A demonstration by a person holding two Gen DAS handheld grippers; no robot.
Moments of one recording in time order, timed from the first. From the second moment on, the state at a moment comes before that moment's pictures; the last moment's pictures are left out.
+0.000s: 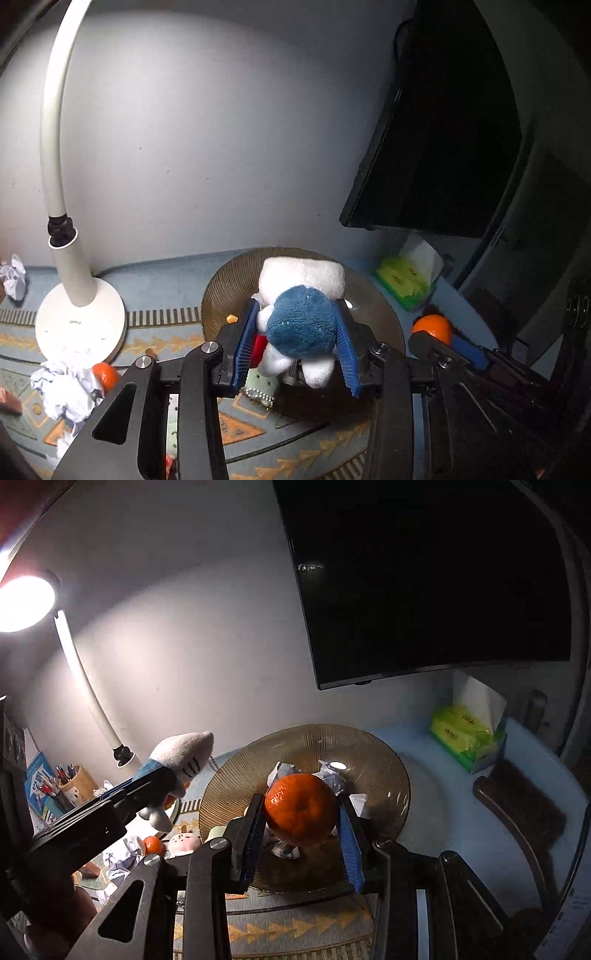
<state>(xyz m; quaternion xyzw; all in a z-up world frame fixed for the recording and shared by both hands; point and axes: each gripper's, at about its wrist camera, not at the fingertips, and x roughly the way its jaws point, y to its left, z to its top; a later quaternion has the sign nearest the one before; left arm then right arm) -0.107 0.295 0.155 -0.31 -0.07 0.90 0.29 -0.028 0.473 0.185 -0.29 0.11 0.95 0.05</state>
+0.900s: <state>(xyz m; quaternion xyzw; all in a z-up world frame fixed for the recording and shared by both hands) 0.028 0.036 0.220 -0.20 -0.09 0.97 0.10 0.019 0.396 0.177 -0.30 0.13 0.95 -0.04</state>
